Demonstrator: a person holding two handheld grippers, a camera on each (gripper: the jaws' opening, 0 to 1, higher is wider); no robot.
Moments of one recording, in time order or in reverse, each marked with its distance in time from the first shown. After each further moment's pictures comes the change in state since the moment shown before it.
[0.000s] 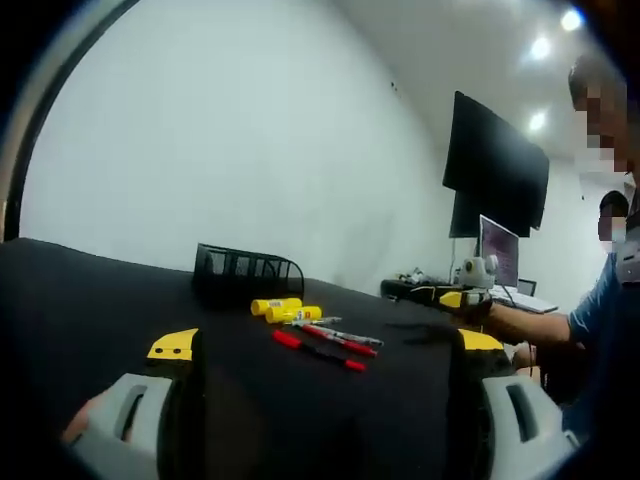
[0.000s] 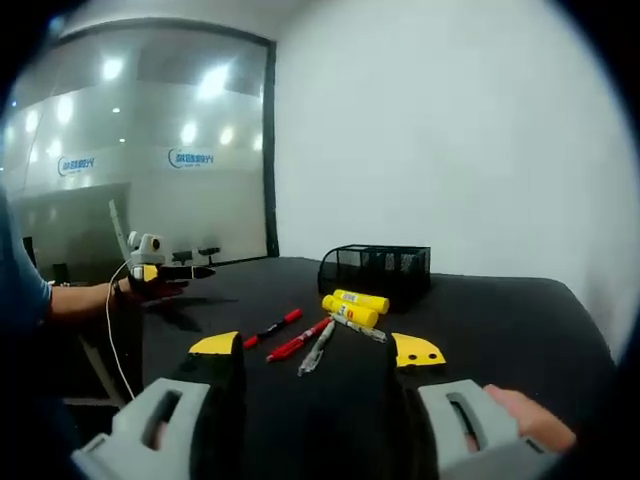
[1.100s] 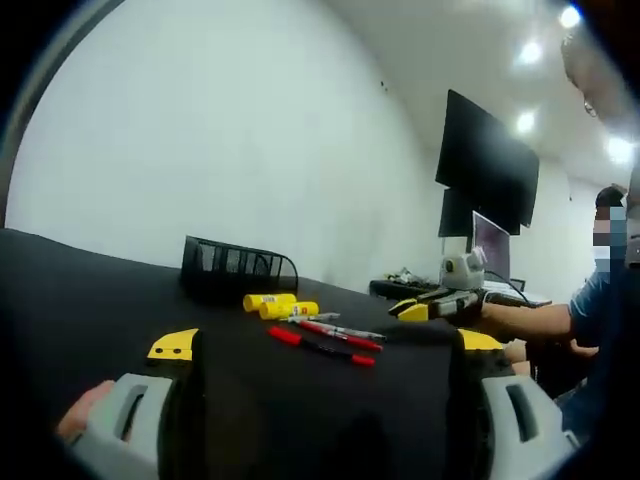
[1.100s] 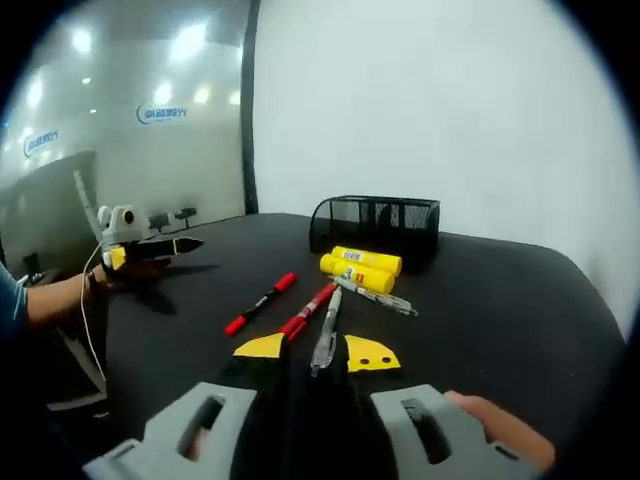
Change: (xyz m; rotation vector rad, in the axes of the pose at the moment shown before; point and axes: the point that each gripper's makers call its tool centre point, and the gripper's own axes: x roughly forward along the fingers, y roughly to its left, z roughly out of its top) left arm 0.017 0.012 -0.019 -0.005 -0.018 -0.067; right arm 0.075 0.025 -0.050 0.022 0.199 -0.102
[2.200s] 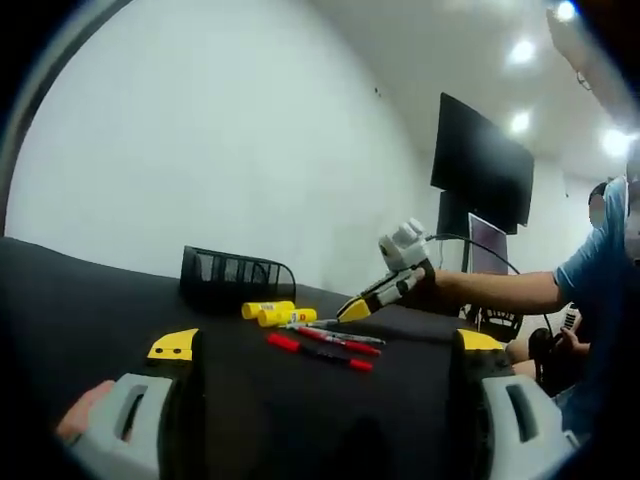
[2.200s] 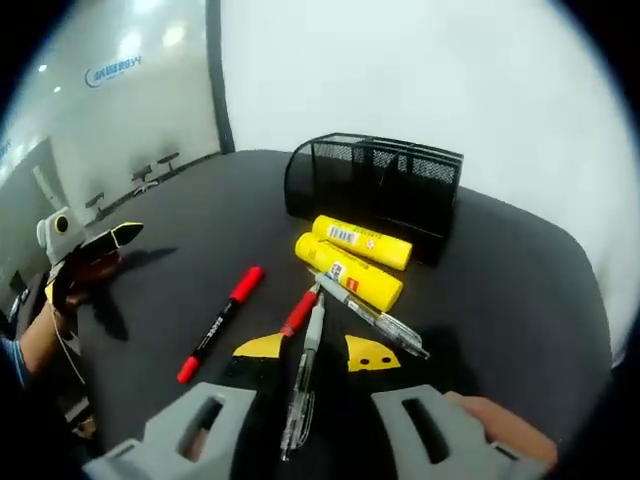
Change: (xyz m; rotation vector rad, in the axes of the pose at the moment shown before) left arm -0.002 -0.002 0.005 0.026 -0.032 -0.009; right arm 0.083 -0.024 0.011 0.019 0.357 -0.040
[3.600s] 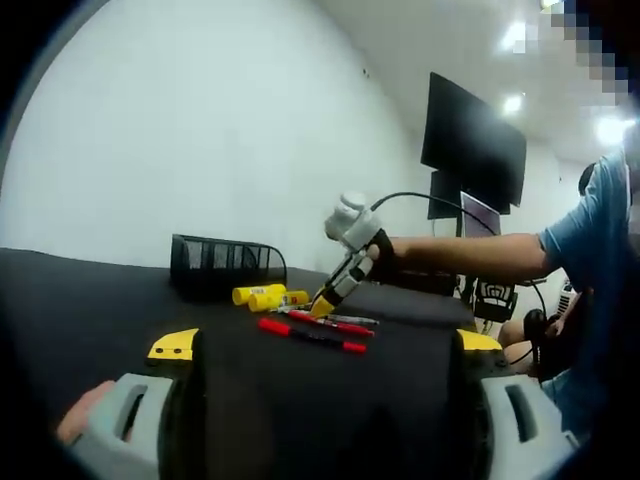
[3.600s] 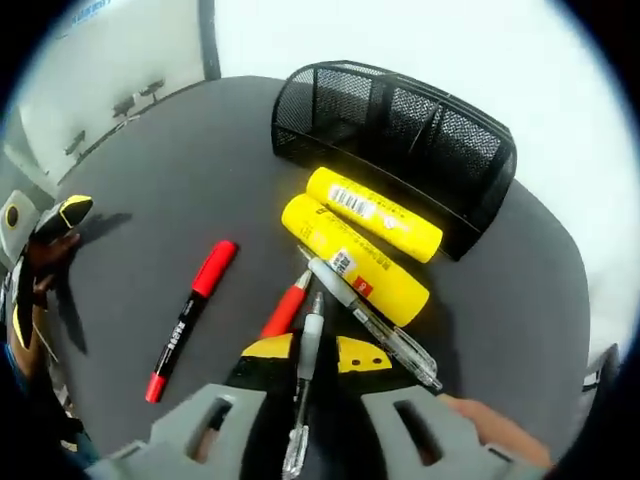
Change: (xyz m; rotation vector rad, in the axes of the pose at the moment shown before) left arm 0.005 -0.007 -0.015 0.036 0.085 -0.035; right arm 0.041 0.002 -0.017 -0.079 0.321 -0.075
